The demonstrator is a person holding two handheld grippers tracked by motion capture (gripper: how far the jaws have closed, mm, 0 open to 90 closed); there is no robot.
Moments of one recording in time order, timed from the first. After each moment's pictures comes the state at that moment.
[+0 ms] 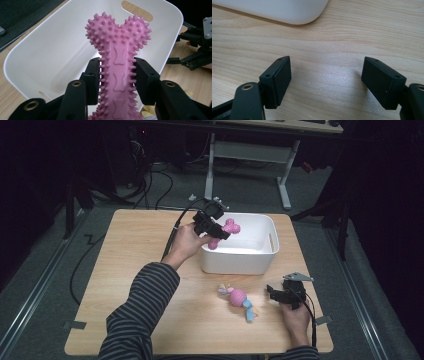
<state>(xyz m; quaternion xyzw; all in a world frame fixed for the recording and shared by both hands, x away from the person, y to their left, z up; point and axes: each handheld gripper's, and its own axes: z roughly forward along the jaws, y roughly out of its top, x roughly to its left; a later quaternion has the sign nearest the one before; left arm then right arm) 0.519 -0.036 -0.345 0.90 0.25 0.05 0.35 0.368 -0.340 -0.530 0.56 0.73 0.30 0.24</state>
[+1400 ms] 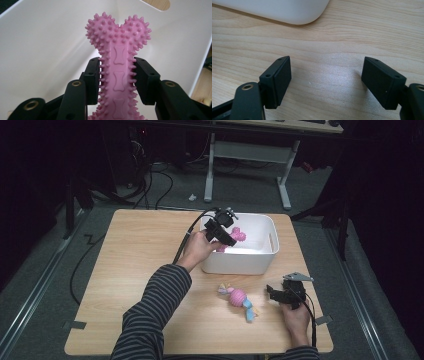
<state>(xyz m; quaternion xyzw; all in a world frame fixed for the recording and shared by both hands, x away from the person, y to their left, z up) 0.530 -0.068 -0.386 0.91 0.25 0.05 0.31 0.368 -0.340 -0.530 0.56 0.73 0.30 0.24</state>
